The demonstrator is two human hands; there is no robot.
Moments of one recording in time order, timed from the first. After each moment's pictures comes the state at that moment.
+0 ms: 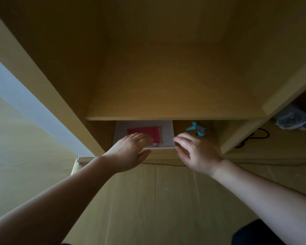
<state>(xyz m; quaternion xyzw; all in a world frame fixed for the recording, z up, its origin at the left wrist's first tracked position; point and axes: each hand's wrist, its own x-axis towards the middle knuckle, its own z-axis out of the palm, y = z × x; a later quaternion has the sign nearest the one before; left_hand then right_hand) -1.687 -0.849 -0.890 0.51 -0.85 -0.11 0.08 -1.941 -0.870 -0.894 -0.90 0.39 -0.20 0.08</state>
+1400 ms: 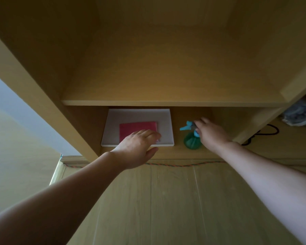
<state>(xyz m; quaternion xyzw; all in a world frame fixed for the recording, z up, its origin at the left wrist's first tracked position) -1.715 -0.883 -0.985 0.50 -0.85 -0.09 0.12 -1.989 -0.960 -0.997 -0.80 0.59 0.00 0.09</state>
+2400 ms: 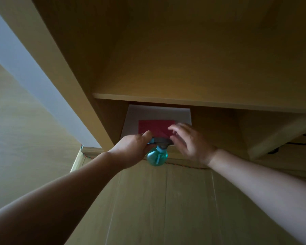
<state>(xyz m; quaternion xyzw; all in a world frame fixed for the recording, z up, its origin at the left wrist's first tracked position) -1.658 -0.862 -0.980 0.61 -0.77 -0.15 0.08 -1.878 -0.924 -0.996 -0.91 0.30 -0.25 0.14</state>
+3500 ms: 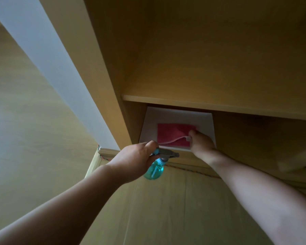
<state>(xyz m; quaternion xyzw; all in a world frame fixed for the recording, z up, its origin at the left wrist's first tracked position) -1.602 -0.834 -0.979 0.63 -0.76 -0.16 0.09 -1.822 -0.988 -1.099 -0.81 0.56 -0.01 0.17</state>
